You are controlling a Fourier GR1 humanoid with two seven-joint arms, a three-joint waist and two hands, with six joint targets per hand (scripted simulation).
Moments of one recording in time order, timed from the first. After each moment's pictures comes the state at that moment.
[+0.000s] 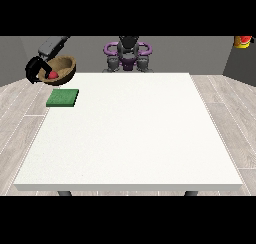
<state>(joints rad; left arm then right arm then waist) -0.57 0.75 0.57 -1.06 0.35 -0.46 0.01 -0.44 -0.65 -0.35 -0.77 -0.18 -0.01 0.08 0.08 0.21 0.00</state>
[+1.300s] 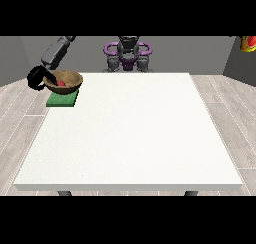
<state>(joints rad) -0.55 0.85 0.59 -0.96 0.38 -0.49 -0.10 -0.59 -0.59 -0.43 -0.60 -0.21 -0.14 -0.01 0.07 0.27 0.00</state>
